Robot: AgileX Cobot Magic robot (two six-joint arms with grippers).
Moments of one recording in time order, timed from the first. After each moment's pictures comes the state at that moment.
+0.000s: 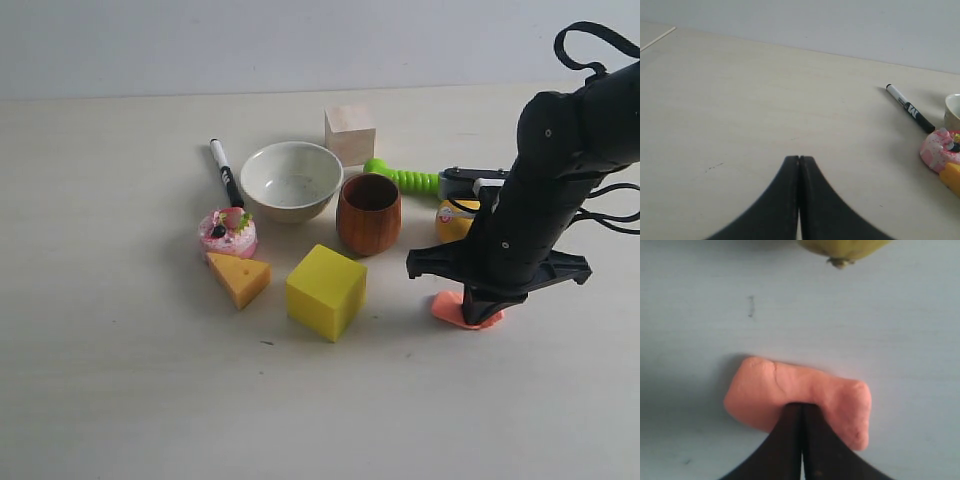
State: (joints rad) left arm 0.06 0.01 0.00 -0.05 0.37 -0.07; right arm 0.37 1.92 -0.94 0.17 0.69 0.21
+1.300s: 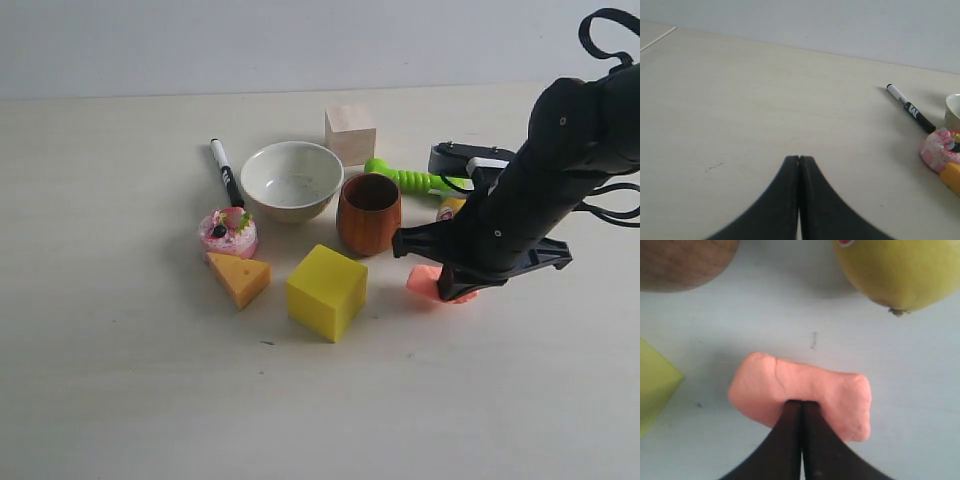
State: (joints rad) left arm 0.06 0.01 0.00 -0.05 0.37 -0.07; right arm 0.37 1.83 -0.91 0.31 0.57 0.08
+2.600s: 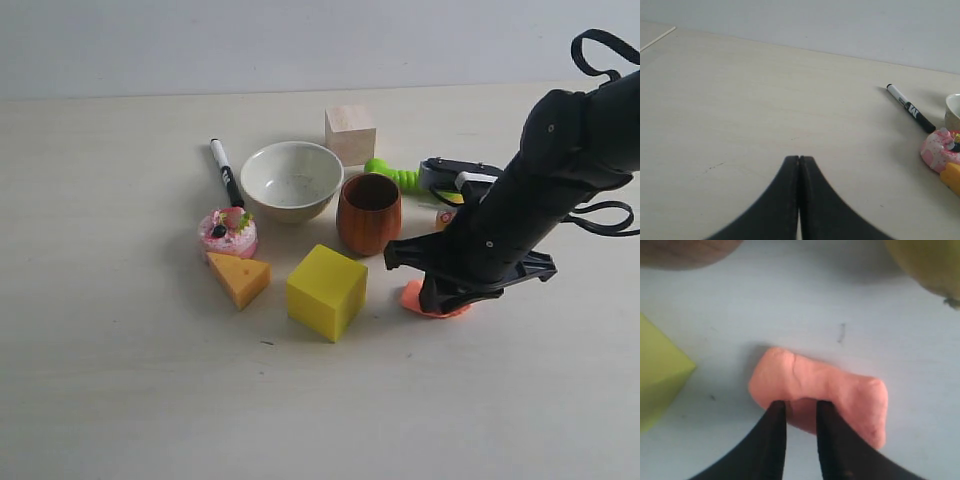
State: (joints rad) left arm 0.06 0.01 0.00 -0.05 0.37 -0.07; right arm 0.37 1.87 -0.92 0.45 0.58 -0.08
